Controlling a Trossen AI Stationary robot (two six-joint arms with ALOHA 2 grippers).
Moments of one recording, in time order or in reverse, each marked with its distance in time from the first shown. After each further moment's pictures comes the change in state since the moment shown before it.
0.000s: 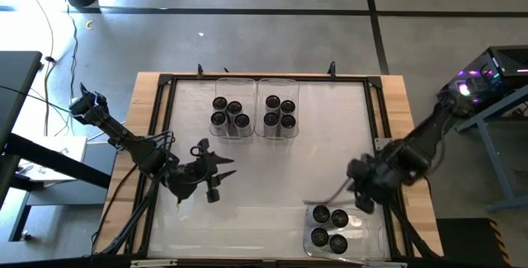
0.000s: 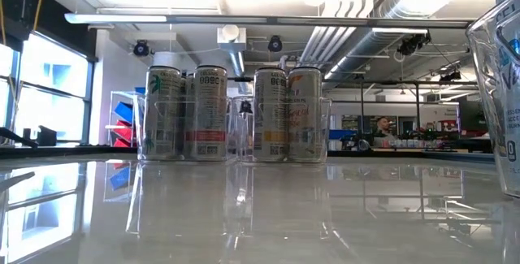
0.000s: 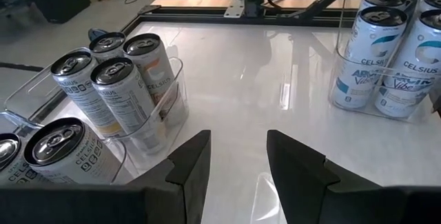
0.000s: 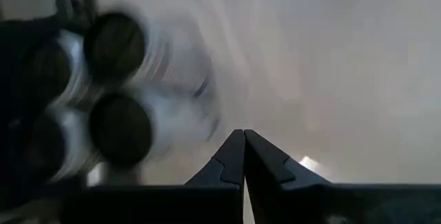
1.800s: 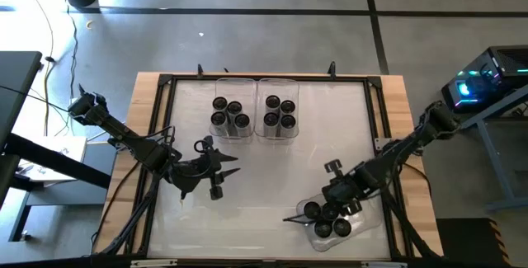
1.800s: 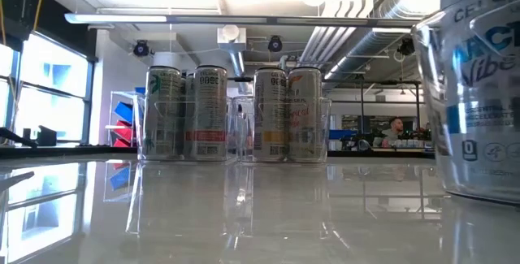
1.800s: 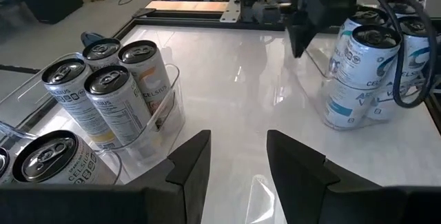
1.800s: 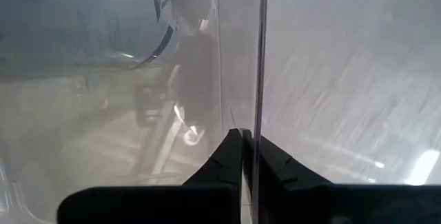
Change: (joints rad) left arm 0.054 0.001 0.001 0.055 0.064 0.051; right arm -0.195 0.379 -0.135 0.137 -0.062 -0.959
